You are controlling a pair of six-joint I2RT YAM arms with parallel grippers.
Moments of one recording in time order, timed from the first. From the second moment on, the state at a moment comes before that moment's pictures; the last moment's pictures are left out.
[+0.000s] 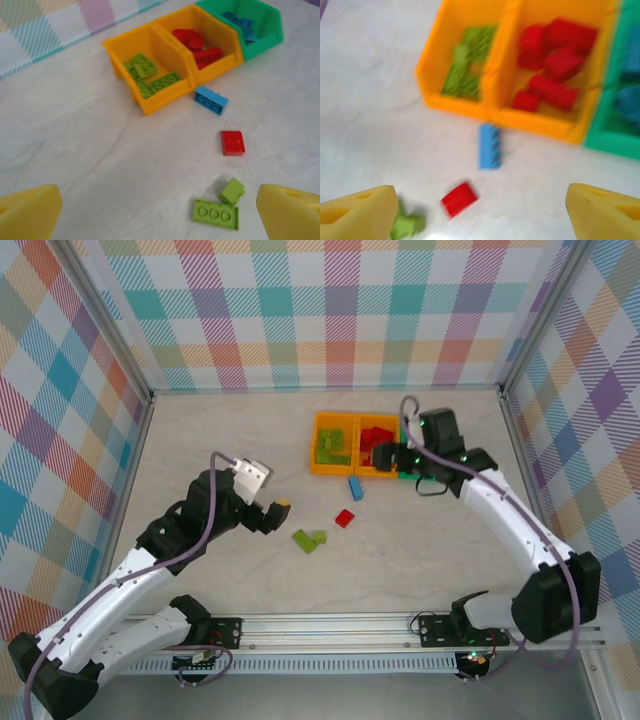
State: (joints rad) left arm -0.64 0.87 0.87 -0.55 -0.09 -0.02; right arm 0.42 1.29 1.11 -0.61 -0.19 0.31
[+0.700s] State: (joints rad) left arm -0.75 1.35 0.92 -0.60 0.18 -0.02; right arm 0.70 0.97 0.80 -0.71 -0.43 0.36
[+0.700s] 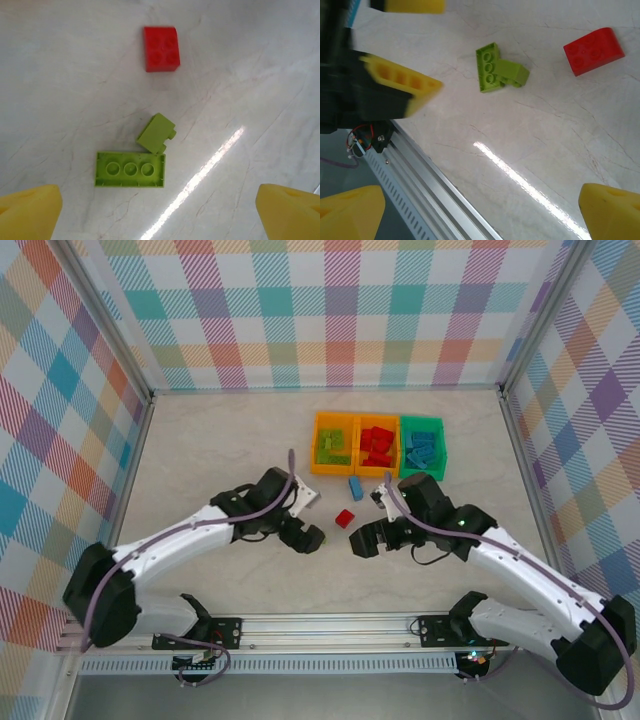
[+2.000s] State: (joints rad) left arm -0.82 1.66 1.08 -0.45 0.00 0.12; right arm 0.70 0.86 0.75 -0.67 -0.38 0.46
